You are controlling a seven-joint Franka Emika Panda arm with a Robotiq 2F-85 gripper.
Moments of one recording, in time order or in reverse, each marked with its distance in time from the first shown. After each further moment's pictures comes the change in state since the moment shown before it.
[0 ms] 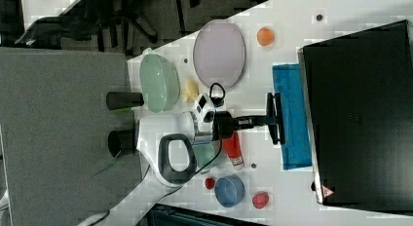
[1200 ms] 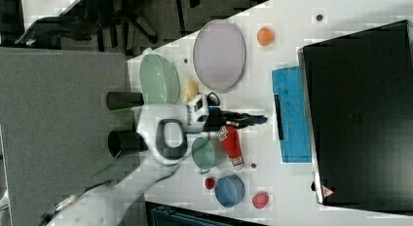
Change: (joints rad) arm 0.127 0.100 0.054 0.092 0.233 -0.085 0.483
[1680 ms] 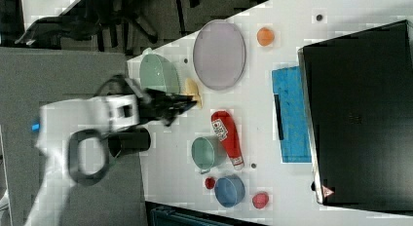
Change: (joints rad) arm 0.007 -0.355 -0.009 0.186 0.404 -0.301 0.014
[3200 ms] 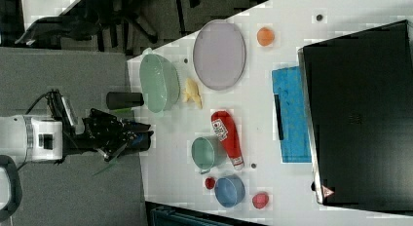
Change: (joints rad) arm -0.002 -0.091 -0.011 0.283 0.019 -0.508 0.060
